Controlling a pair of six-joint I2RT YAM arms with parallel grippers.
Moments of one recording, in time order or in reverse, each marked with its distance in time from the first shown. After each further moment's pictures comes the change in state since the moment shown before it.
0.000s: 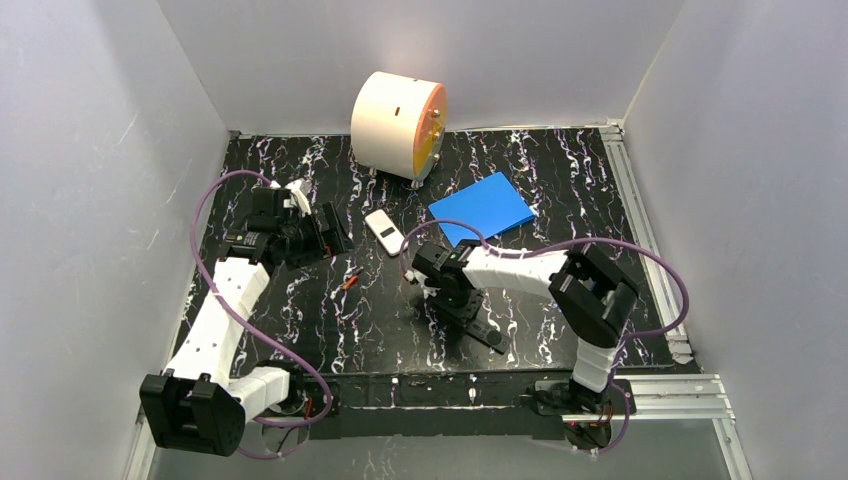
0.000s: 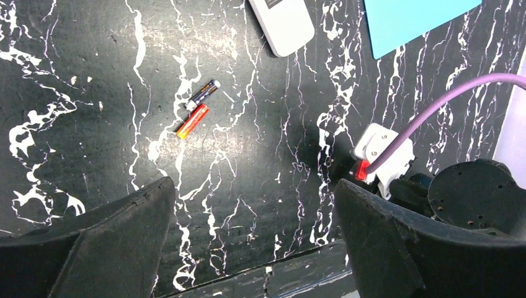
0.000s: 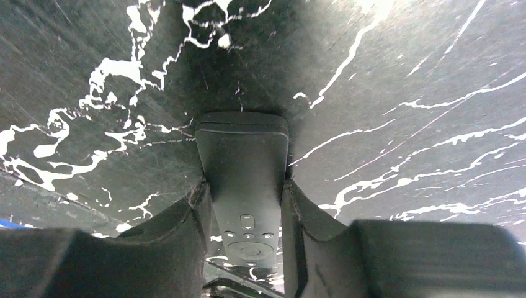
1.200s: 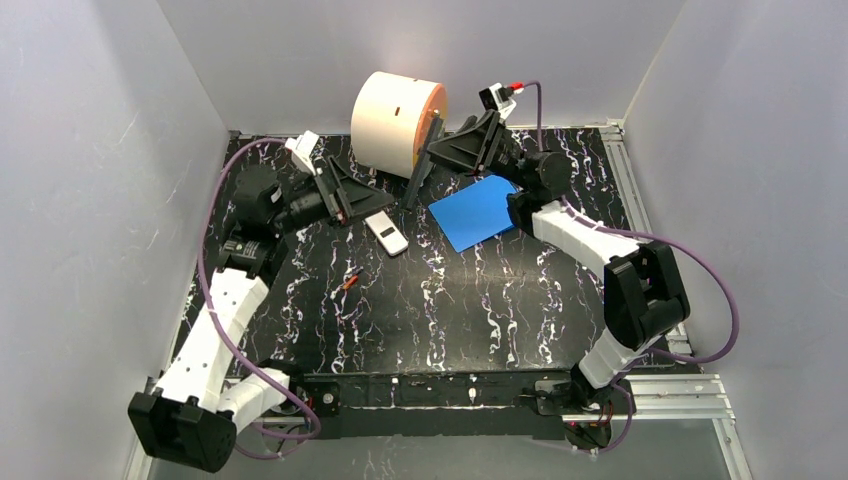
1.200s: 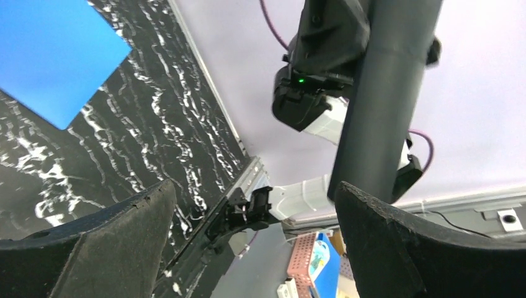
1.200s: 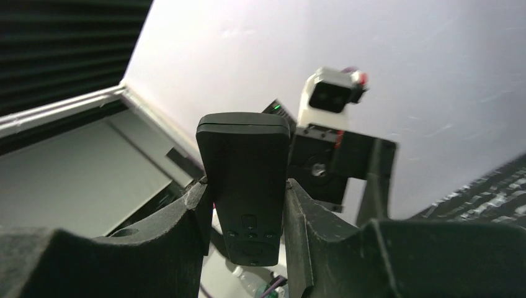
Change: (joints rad) left arm -0.093 -0.091 -0.001 0.684 0.553 -0.535; right arm -0.500 -0.167 0.010 2.102 -0.767 1.670
